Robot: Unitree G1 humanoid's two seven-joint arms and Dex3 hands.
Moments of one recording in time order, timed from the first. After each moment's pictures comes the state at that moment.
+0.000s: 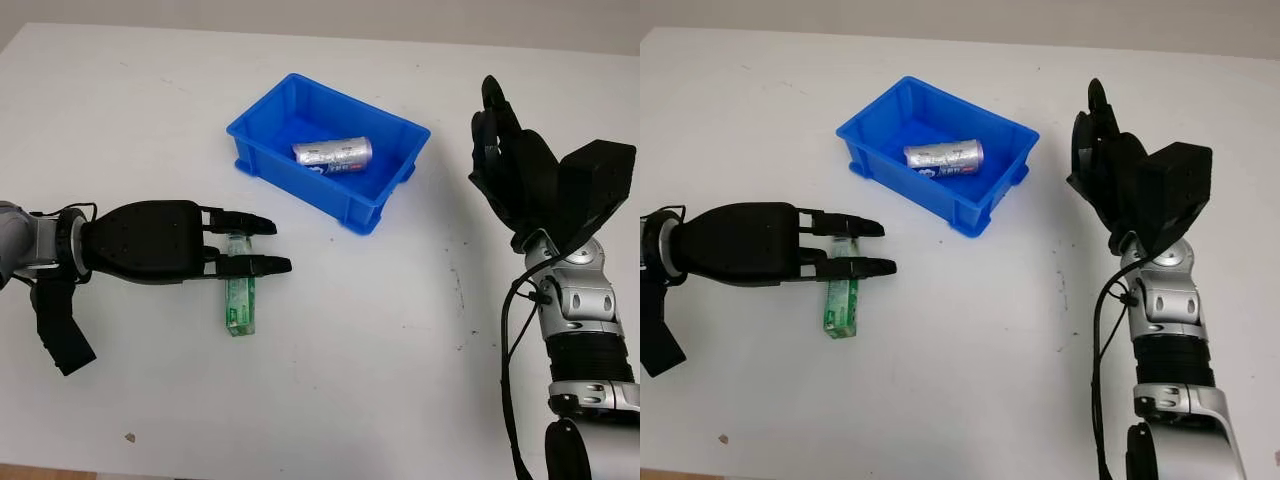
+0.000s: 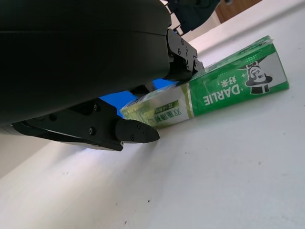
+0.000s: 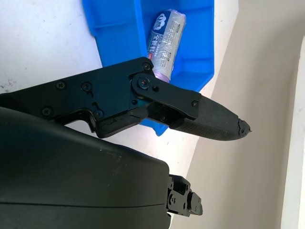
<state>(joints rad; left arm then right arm) -1.02 1.00 -0.92 0.71 1.66 -0.86 1.17 -0.59 -0.38 -0.18 0.38 0.16 0.09 0.24</state>
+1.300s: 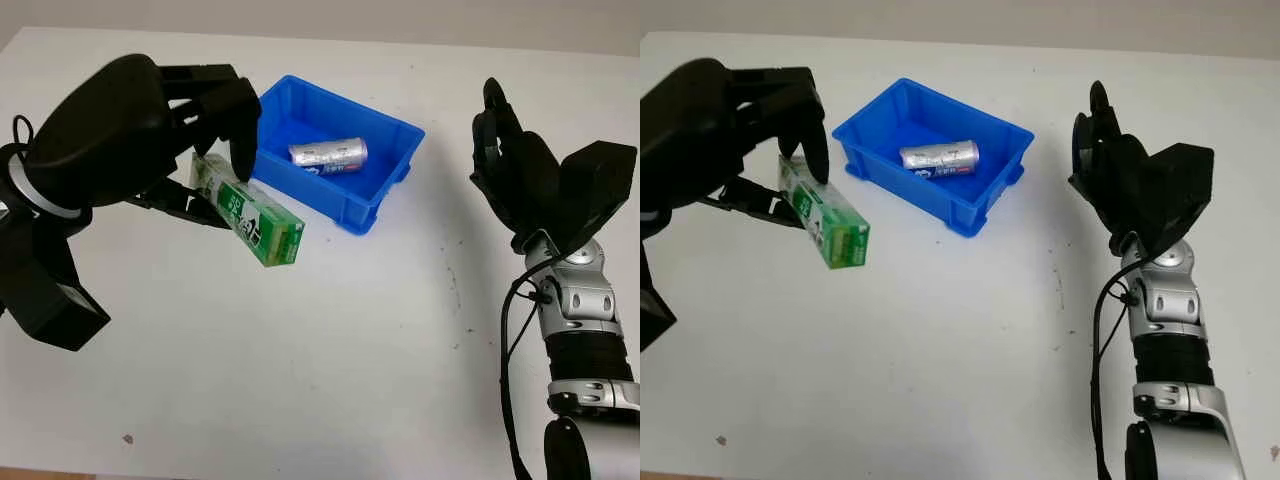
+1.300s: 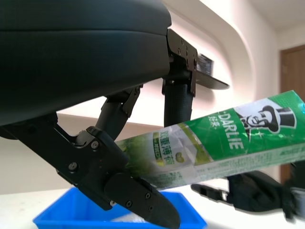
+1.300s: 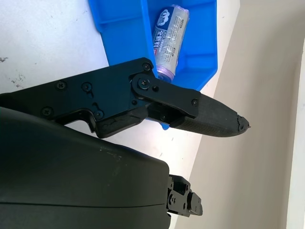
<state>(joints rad) -0.79 0.93 -0.21 0.43 0.33 -1.03 0.07 -0.60 -0.38 -0.19 0.41 0.16 0.08 0.26</state>
